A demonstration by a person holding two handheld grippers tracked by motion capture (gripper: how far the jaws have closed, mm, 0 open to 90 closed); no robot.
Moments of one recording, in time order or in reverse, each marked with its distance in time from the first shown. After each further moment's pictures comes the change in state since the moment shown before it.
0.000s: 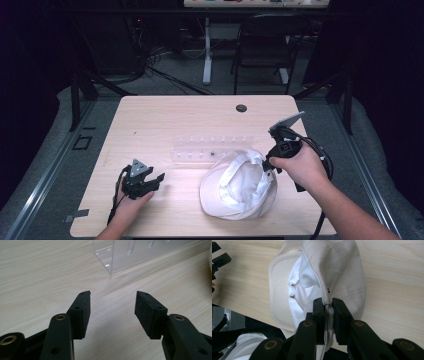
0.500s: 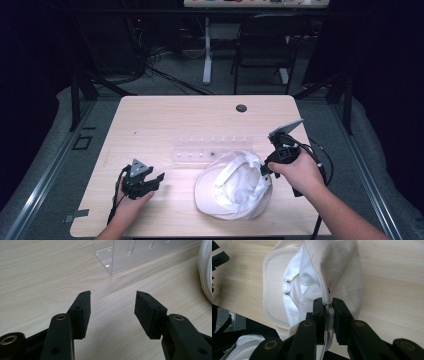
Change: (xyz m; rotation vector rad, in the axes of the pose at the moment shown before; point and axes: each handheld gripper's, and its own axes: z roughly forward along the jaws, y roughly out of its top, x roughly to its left) left arm -0.001 0.001 0.000 -0.006 0.001 -0.007; right arm -0.008 -0.005 0.020 -0.009 0.034 0.017
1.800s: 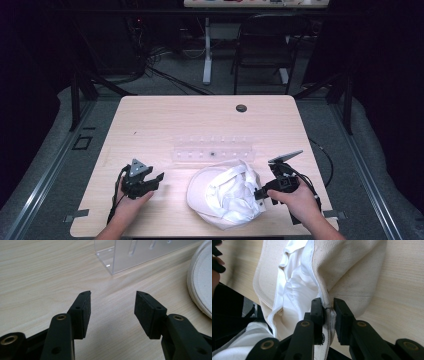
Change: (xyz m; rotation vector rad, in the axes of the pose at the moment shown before) left arm 0.002 0.000 -0.001 0.000 0.003 0.002; right arm -0.026 -0.052 0.059 0.017 0.211 -0.021
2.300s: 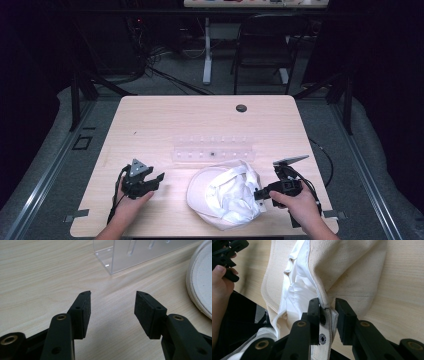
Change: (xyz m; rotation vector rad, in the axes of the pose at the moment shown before) left arm -0.001 0.000 0.001 0.000 -0.007 -0.008; right arm -0.012 -0.008 0.001 -0.045 0.078 0.050
